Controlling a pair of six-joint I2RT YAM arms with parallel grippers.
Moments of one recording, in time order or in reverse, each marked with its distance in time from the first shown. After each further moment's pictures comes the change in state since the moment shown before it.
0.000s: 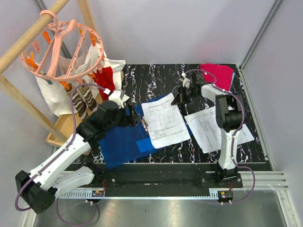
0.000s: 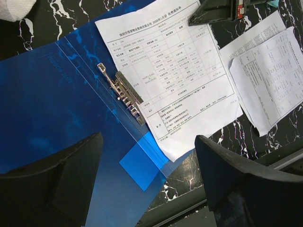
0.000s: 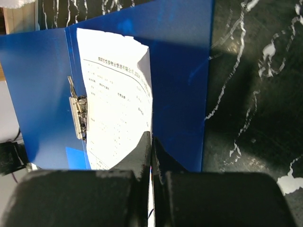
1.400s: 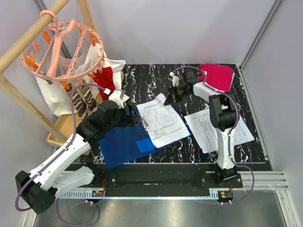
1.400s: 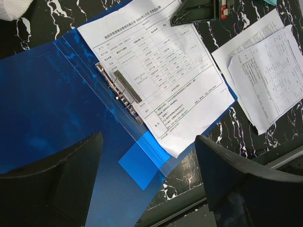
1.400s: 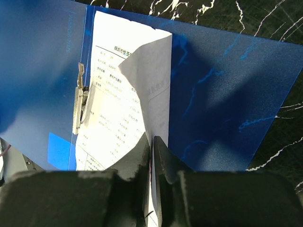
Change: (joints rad) left arm 0.006 0.000 0.000 0.000 0.015 0.002; right arm 0.092 0.063 0.132 -0.064 -0.050 -0.224
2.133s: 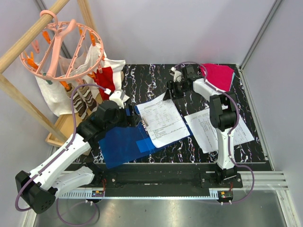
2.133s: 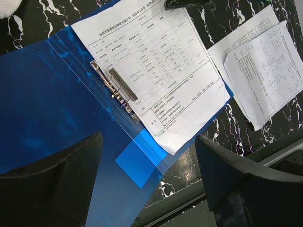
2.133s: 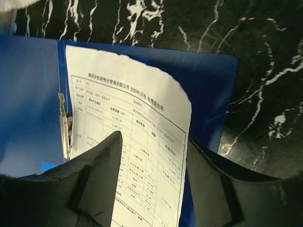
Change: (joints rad) left arm 0.001 0.000 0.000 0.000 0.027 0.000; right arm 0.005 0.000 0.083 -0.050 0.171 0.088
